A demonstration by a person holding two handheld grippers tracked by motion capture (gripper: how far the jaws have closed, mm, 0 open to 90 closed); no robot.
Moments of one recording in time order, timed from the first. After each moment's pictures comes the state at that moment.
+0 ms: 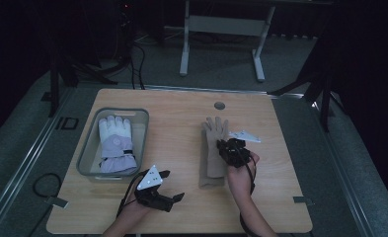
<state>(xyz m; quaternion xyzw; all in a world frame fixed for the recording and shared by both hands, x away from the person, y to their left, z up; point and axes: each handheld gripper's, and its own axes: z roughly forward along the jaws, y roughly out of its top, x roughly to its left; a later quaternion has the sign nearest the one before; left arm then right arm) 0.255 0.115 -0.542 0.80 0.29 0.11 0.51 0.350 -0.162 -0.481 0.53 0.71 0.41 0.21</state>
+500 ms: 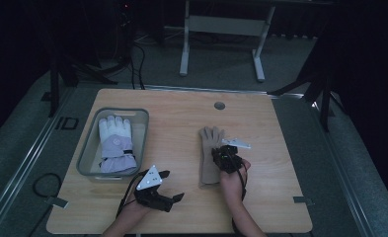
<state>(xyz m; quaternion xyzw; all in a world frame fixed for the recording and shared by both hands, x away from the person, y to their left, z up) 0.255 0.115 -0.542 0.80 0.28 0.11 0.51 0.353 -0.151 -0.524 0.56 0.71 0.39 0.18</state>
